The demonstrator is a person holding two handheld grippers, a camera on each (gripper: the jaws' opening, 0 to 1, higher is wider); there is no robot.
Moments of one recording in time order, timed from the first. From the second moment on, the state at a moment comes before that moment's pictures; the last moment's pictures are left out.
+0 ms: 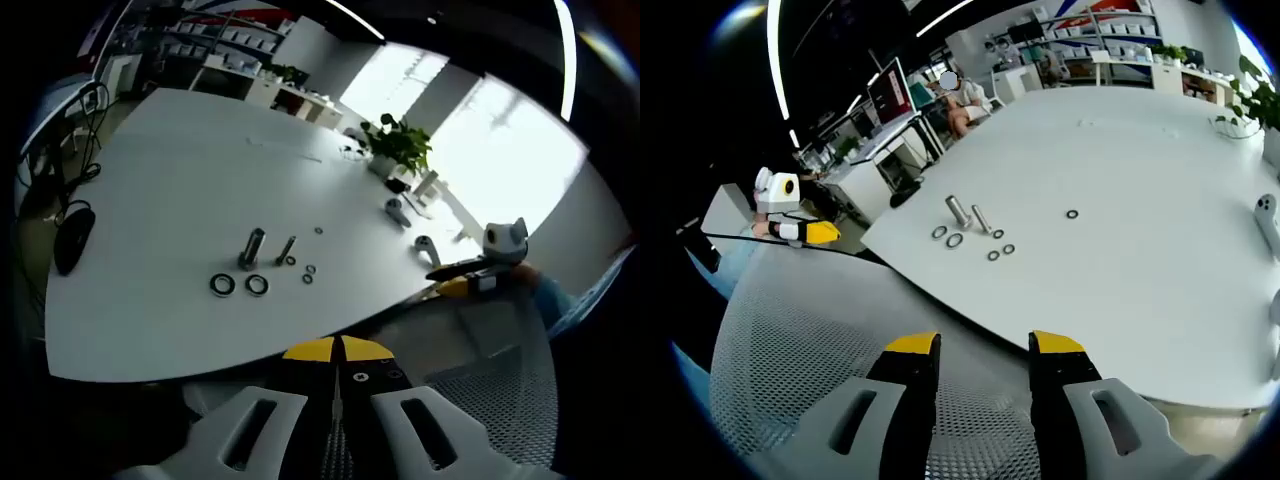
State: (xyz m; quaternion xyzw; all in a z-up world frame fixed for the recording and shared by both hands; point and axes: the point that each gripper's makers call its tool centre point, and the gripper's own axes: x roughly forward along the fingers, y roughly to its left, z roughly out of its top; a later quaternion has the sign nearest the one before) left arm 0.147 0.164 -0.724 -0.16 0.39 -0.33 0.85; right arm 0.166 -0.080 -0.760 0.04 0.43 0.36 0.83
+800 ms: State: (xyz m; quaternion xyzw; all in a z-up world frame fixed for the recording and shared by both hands) left arm 0.147 0.162 -0.722 -0.17 0.38 -0.33 0.85; right arm 0.167 -0.082 -0.759 0.05 0.42 0.36 0.83
